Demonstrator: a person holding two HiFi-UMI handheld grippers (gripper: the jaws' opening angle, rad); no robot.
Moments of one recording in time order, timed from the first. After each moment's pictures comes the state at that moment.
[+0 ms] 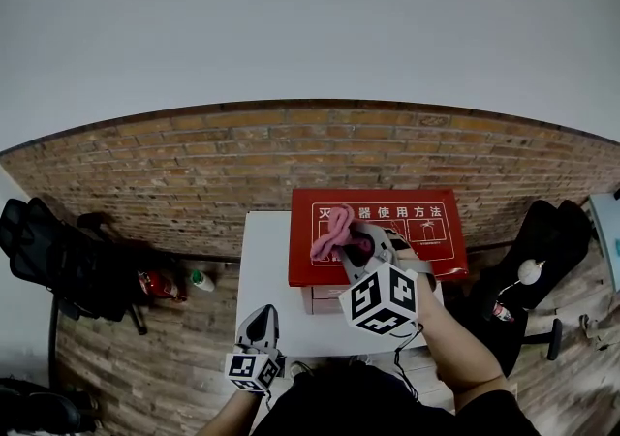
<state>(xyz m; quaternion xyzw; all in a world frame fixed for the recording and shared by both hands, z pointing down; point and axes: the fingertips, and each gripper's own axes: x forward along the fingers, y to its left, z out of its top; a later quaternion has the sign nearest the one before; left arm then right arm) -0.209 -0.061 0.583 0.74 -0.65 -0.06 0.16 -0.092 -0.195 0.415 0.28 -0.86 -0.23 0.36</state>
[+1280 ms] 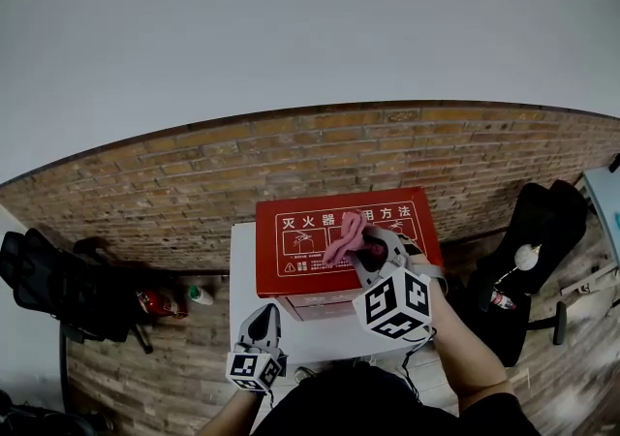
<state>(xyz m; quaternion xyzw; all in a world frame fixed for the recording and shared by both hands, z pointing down) -0.156 -0.098 0.567 0.77 -0.61 -0.04 0.14 -0.002 -0.213 0.414 0.32 -0.86 -0.19 0.36</state>
